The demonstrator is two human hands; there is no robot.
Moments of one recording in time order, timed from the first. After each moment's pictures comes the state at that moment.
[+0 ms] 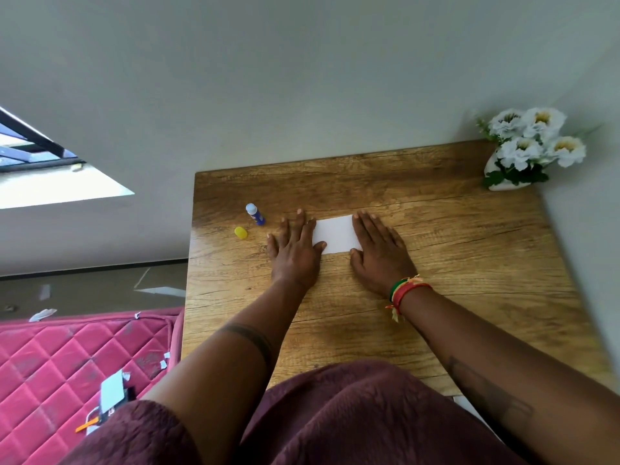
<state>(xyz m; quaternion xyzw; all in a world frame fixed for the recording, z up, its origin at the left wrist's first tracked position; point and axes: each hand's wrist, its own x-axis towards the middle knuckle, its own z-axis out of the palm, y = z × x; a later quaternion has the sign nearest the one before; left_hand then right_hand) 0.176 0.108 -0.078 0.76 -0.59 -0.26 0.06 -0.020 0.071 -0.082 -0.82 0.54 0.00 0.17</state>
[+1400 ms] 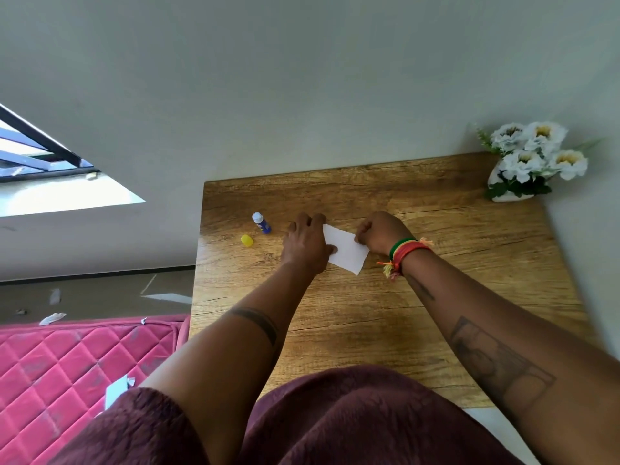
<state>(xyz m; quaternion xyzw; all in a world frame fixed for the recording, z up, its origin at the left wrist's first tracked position) 0.170 0.072 -0.038 0.76 -0.61 -0.24 0.07 0.005 -0.001 -0.033 -0.67 0.63 0.03 0.38</state>
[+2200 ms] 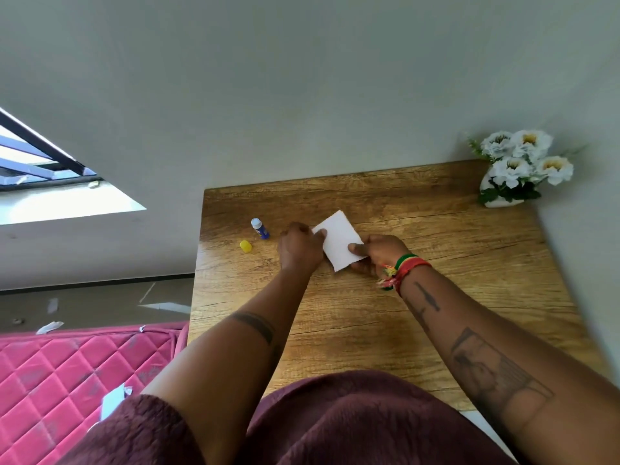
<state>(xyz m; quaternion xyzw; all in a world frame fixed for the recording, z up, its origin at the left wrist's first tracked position) 0.166 0.067 -0.040 0.83 -0.37 -0.33 0.25 -0.005 0.023 -0.037 -0.35 0.64 -0.12 0.67</state>
